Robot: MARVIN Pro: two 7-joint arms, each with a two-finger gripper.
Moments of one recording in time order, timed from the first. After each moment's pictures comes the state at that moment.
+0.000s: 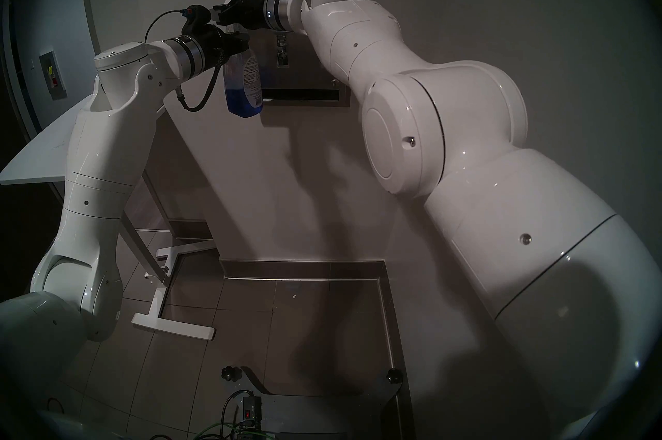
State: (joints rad) left arm 0.80 -1.21 -1.41 -1.65 -0.56 0.71 -0.06; right arm 0.02 -1.81 1.42 -0.27 0.07 0.17 0.75
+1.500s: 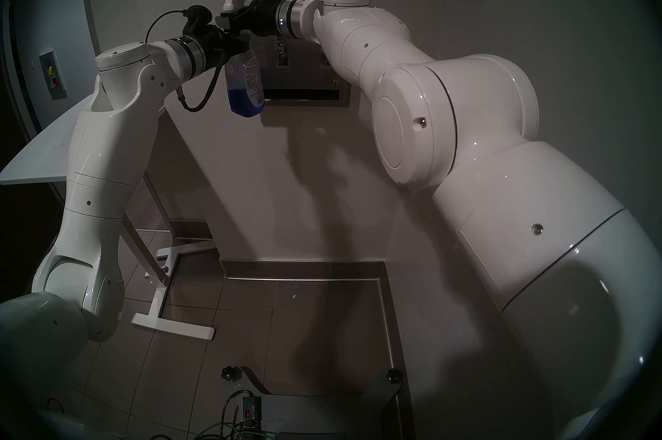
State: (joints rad) left arm 0.80 -1.22 -1.41 -1.65 -0.53 0.71 -0.08; right arm 0.04 -1.77 1.44 -0.18 0.08 0.11 0.79
